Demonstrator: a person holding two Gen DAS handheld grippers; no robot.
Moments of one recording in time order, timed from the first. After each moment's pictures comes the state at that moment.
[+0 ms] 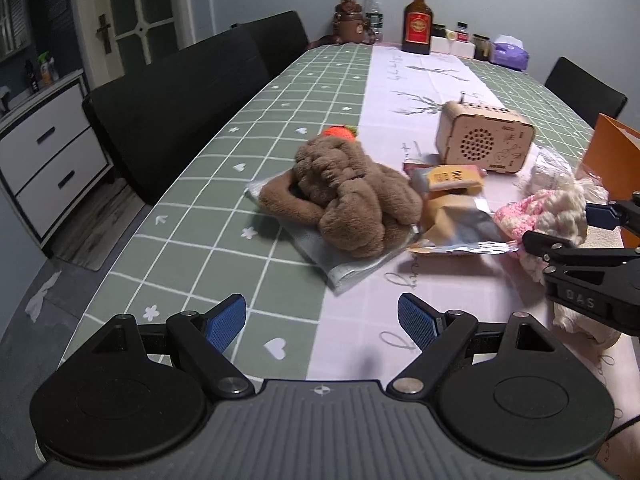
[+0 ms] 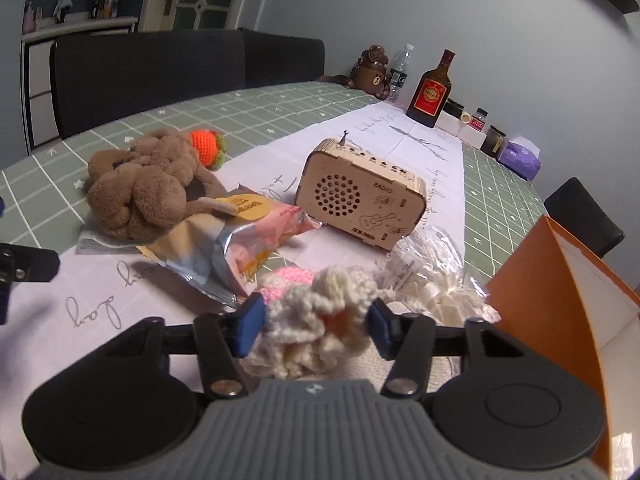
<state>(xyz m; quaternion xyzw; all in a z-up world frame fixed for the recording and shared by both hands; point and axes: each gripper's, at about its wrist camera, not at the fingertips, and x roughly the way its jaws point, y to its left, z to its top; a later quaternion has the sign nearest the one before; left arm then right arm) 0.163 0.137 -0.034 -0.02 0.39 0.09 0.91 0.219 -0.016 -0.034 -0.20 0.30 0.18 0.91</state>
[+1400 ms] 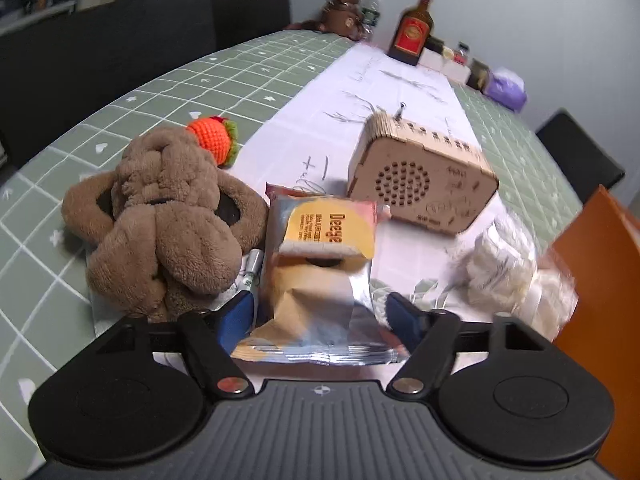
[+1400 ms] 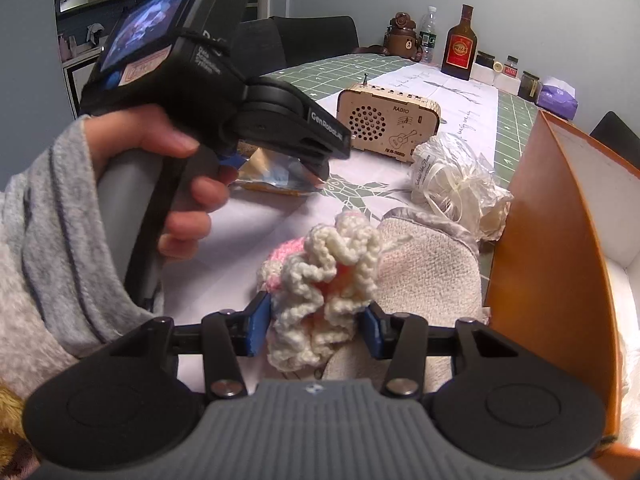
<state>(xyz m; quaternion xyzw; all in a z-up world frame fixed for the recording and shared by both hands) 0.267 0.072 -0.063 -0.18 0.38 0.09 0.90 0.156 -0.079 -0.041 -0.12 0.36 0.26 0.89</state>
